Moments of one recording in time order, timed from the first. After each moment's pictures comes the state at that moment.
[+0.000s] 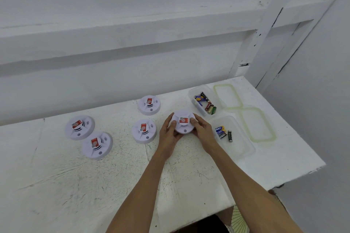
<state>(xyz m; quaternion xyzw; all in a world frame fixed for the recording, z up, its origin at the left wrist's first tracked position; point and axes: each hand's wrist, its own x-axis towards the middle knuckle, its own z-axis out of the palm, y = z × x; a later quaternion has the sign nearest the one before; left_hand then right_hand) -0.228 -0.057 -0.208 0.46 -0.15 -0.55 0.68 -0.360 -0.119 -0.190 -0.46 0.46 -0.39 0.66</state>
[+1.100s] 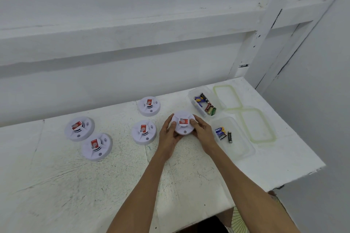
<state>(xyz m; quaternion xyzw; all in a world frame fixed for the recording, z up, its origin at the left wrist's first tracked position) -0.227 -0.057 -0.209 0.46 -0.15 -0.55 0.68 -0.360 -0.118 -0.190 -0.46 0.46 -0.39 0.66</state>
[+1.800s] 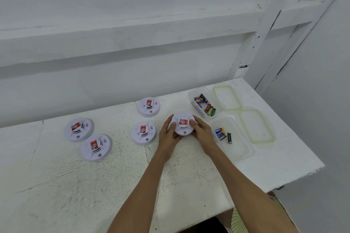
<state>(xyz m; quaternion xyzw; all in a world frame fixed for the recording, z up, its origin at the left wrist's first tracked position) -0.227 -0.058 -0.210 0.47 -0.15 -0.55 0.67 -0.359 -0.118 -0.190 -0.47 0.46 -0.38 0.65</state>
